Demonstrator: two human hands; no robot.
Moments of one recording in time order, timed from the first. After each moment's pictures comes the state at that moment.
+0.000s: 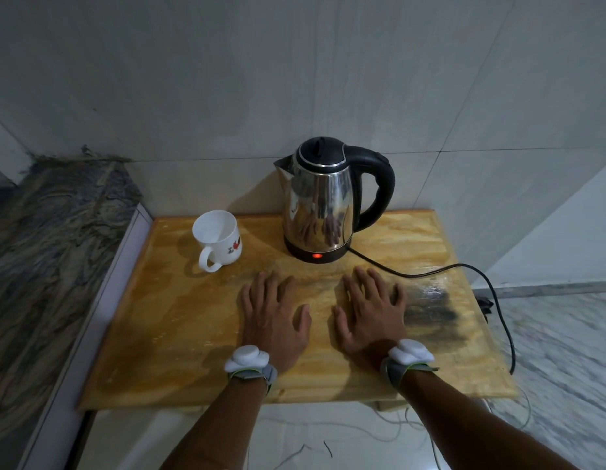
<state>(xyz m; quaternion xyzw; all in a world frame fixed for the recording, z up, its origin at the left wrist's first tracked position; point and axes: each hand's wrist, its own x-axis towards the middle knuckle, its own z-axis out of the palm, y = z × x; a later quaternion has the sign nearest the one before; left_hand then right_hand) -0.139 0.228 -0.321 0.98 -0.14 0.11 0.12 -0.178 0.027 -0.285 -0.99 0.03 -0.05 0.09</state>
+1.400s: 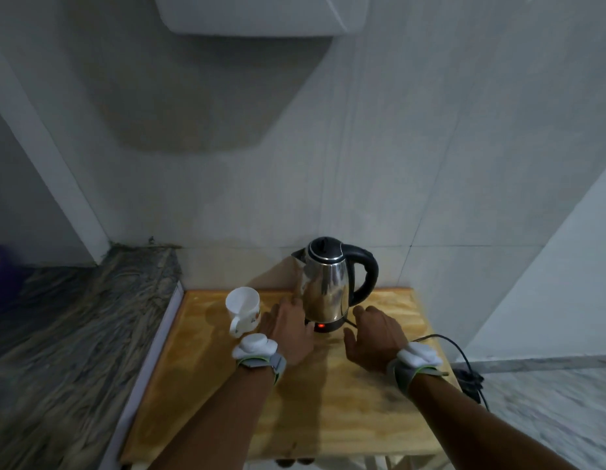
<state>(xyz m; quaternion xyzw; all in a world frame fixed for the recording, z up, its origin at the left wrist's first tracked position) -0.121 0.225 -0.115 0.98 -0.14 -0.08 0.15 -0.162 0.037 -0.123 -0.99 0.02 -0.02 0.10</state>
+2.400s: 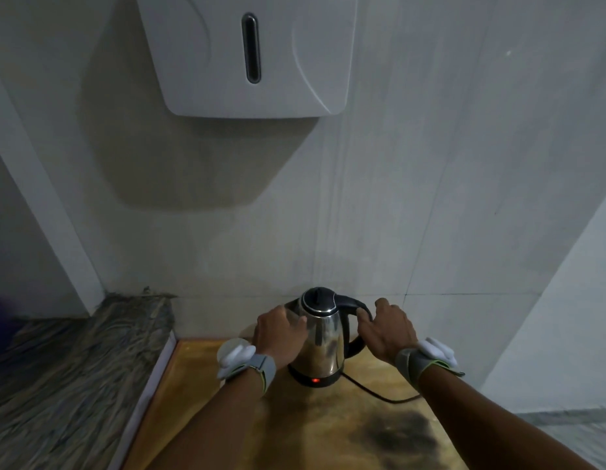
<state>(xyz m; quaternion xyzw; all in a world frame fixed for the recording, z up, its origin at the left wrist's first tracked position) -0.076 0.210 -0.033 0.92 0.00 -0.07 0.38 -0.101 -0.003 -0.045 -0.95 0.19 -0.09 0.23</state>
